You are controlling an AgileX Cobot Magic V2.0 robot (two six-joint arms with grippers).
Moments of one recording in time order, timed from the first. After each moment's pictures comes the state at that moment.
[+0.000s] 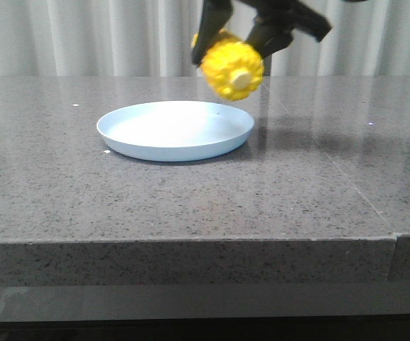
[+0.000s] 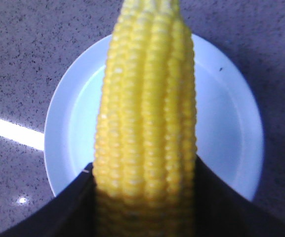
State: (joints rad) left arm -0.11 0.12 -0.42 0.09 0.41 -0.08; right arm 0.47 1.78 -1.55 0.32 0.74 0.21
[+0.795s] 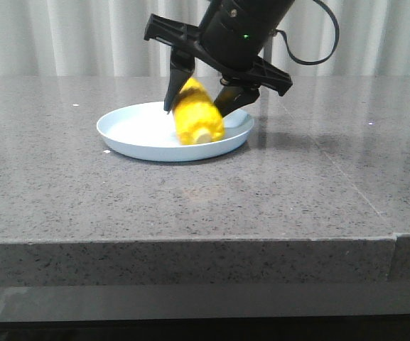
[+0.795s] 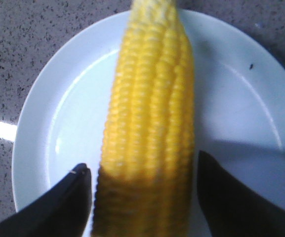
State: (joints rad) left arm -0.11 0.12 -0.42 0.09 0.41 -0.08; right arm 0.50 1.90 -1.55 0.35 0.63 0.23
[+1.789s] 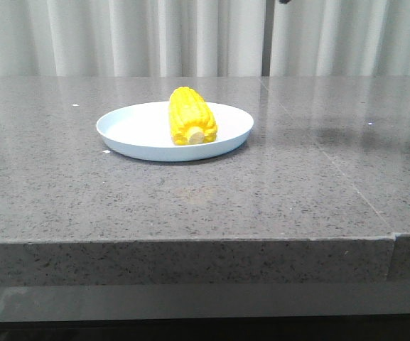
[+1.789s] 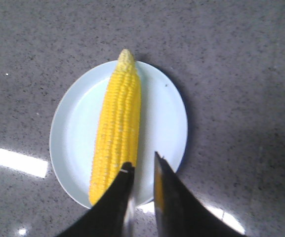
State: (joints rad) left arm -0.11 0.12 -0.42 0.09 0.41 -0.08; right arm 0.32 1.57 -1.55 0.31 0.90 0.18
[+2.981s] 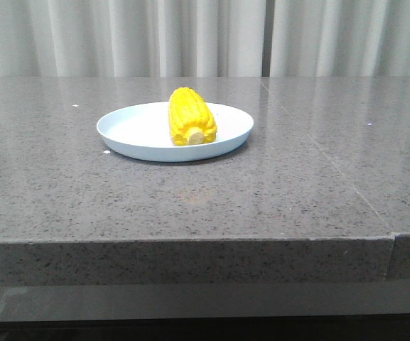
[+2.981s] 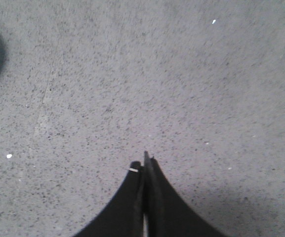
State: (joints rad) left arm -0.11 0.12 -0.42 0.09 0.41 -0.08; right arm 0.07 0.65 -0.64 -0.04 0.63 0.14
